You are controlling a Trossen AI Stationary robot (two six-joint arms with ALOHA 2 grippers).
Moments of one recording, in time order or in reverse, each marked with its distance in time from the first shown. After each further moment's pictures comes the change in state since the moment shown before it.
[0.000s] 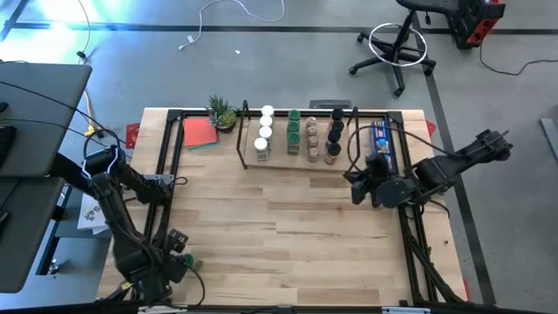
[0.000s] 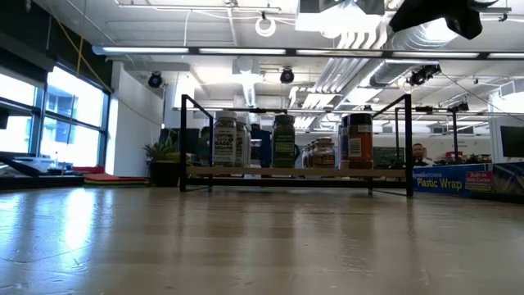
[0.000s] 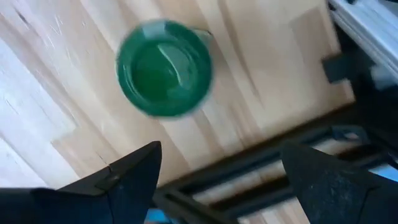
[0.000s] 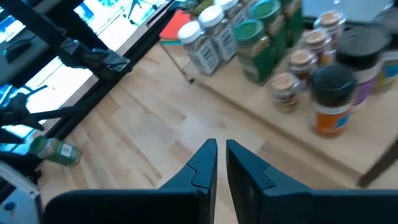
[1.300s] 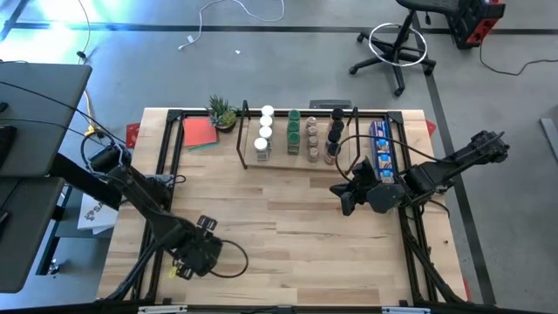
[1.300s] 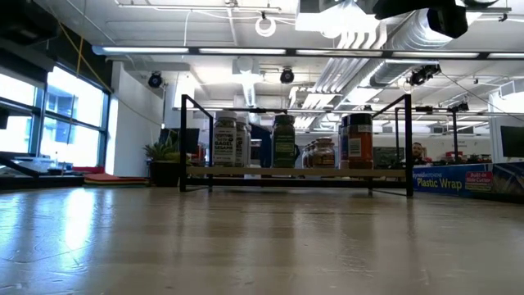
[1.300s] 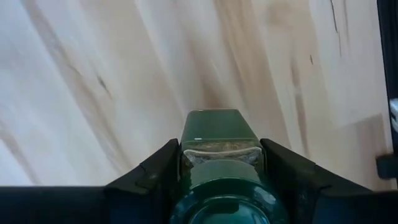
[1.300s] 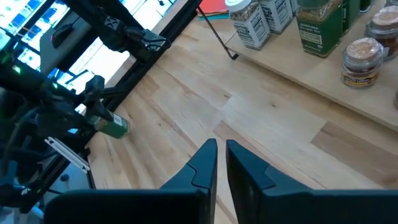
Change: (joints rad) left arm 0.343 0.001 -0.086 0.184 -0.005 0.212; right arm 0.000 0.112 0.000 0.231 -0.140 -0.013
